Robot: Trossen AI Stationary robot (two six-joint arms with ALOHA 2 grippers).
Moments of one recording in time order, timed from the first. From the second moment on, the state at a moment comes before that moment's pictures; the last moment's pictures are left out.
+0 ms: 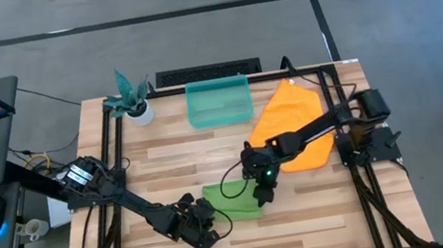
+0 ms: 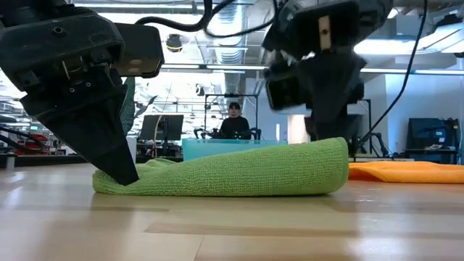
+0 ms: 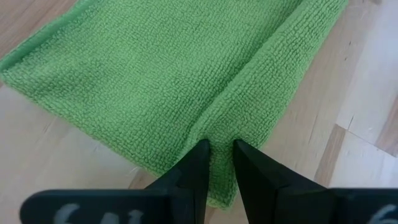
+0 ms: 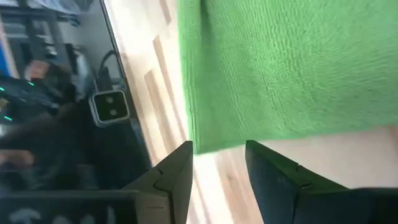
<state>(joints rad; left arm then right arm) -0.62 1.90 1.03 -0.35 -0.41 -1.09 0.12 1.80 0.96 -0.17 -0.70 0.68</state>
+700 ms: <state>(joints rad) -0.62 1.90 1.03 -0.35 -0.41 -1.14 0.46 1.65 0.83 0.15 -0.07 0.37</state>
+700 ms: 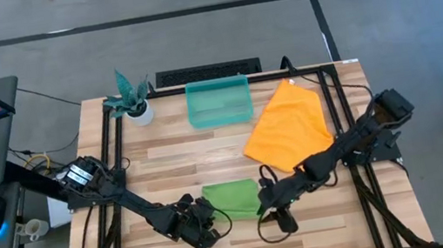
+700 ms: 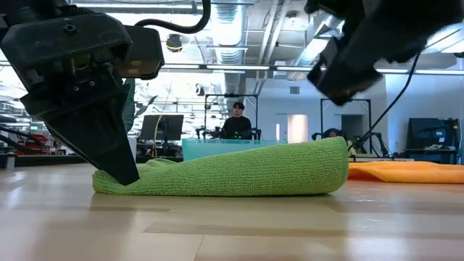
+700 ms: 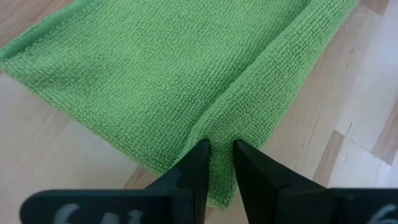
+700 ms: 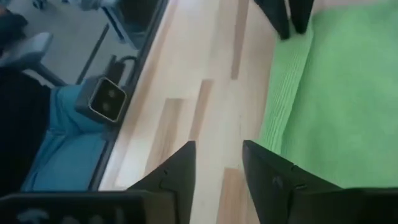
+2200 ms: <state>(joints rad) -0.62 1.90 1.03 -0.35 -0.41 -1.17 0.39 1.82 0.83 0.21 -0.01 0.57</state>
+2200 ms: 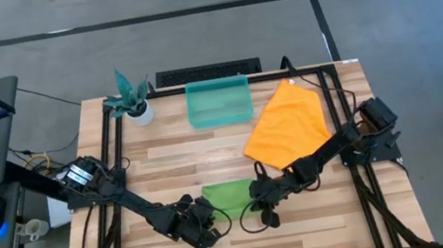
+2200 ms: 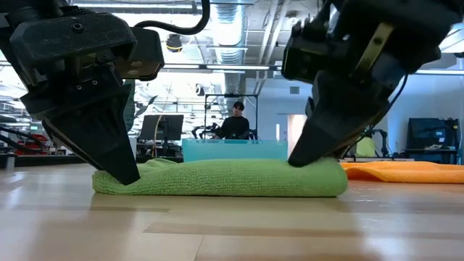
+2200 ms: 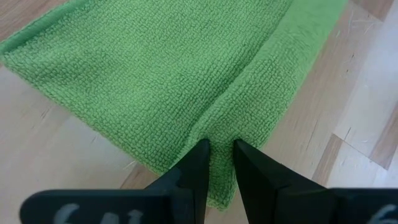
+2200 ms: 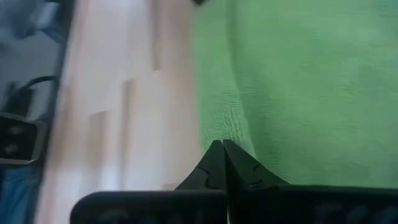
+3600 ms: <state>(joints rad) -0.65 1.90 1.25 -0.62 -0.47 -0.87 0.38 1.82 0.83 0.06 0.03 0.52</state>
